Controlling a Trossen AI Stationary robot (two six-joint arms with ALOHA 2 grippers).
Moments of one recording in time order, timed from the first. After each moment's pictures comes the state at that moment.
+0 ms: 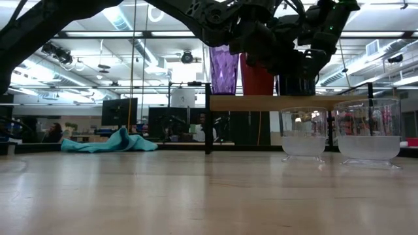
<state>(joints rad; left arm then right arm) 0.02 2.35 1.87 0.30 -0.71 0.27 -1.07 1.32 1.41 -1.23 -0.24 -0.60</state>
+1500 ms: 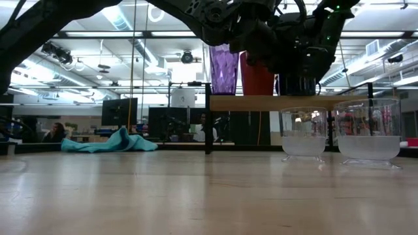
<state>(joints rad) 0.02 2.35 1.87 0.31 -0.71 0.27 -1.07 1.36 1.37 -1.19 -0.13 -0.62</state>
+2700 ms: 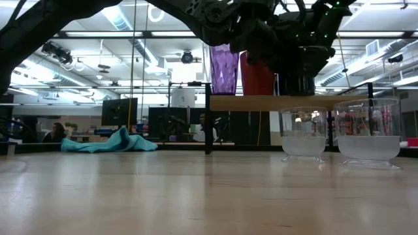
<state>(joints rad) 0.02 2.35 1.87 0.32 -0.70 0.28 -1.02 1.35 1.38 -1.12 -0.10 -0.77</state>
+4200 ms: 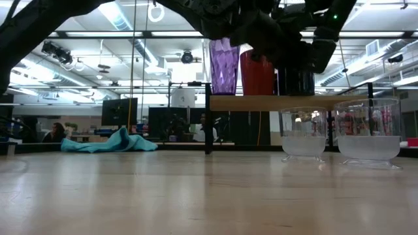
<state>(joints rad) -0.04 2.34 1.87 0.29 -0.70 0.27 -0.98 1.17 1.38 -1.11 -0.01 -0.56</state>
